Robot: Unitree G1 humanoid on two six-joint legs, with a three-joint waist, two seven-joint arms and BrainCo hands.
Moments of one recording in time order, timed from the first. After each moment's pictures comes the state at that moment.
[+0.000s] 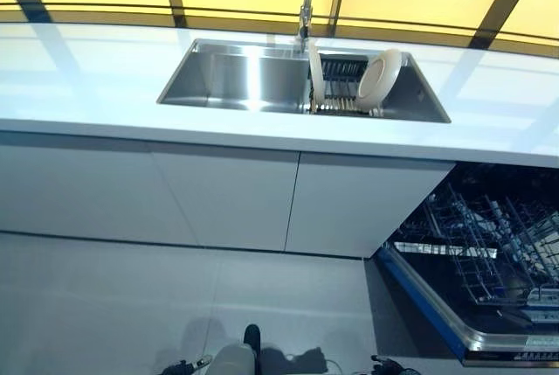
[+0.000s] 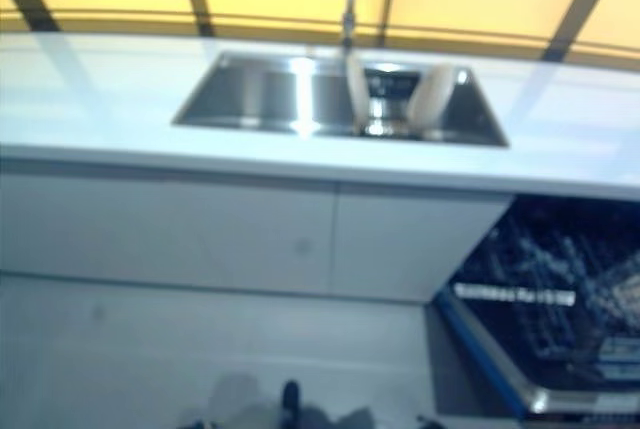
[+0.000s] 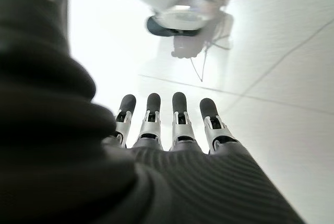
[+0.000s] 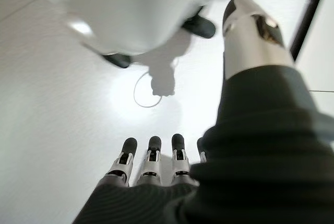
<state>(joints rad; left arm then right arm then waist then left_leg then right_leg) -0.02 0.26 -0.17 1.23 -0.33 0.07 0.04 -0.04 -0.20 0.25 1.27 0.01 0.02 0.05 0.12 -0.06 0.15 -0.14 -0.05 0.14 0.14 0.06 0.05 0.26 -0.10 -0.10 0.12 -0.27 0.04</state>
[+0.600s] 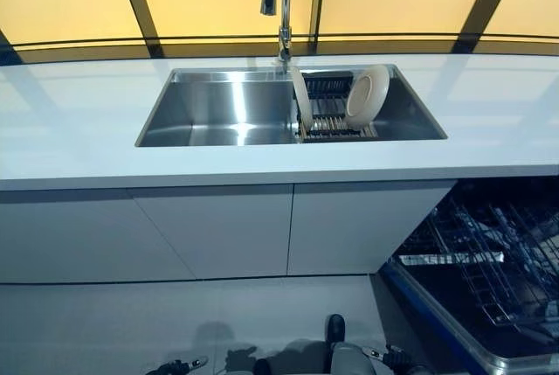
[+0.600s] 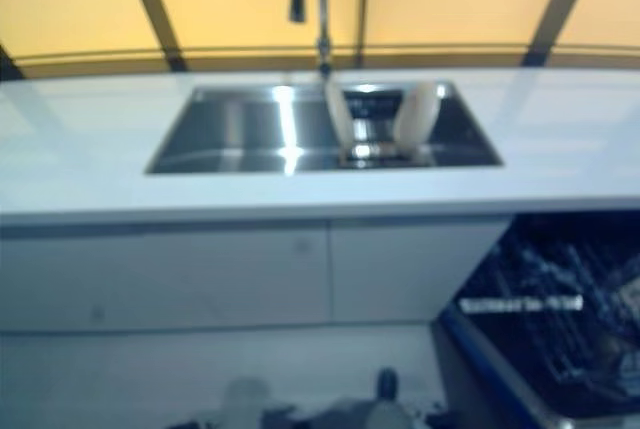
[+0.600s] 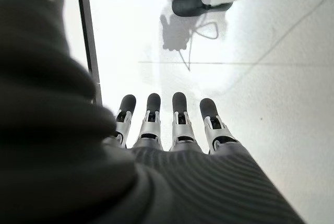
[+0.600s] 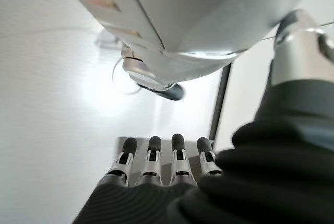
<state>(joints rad) 0.01 0.30 -0.21 1.20 -0.30 0.13 0.02 -0.02 -0.26 0.21 1.21 0.08 -0.02 0.01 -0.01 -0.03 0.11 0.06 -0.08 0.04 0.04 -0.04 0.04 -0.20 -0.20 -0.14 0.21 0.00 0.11</state>
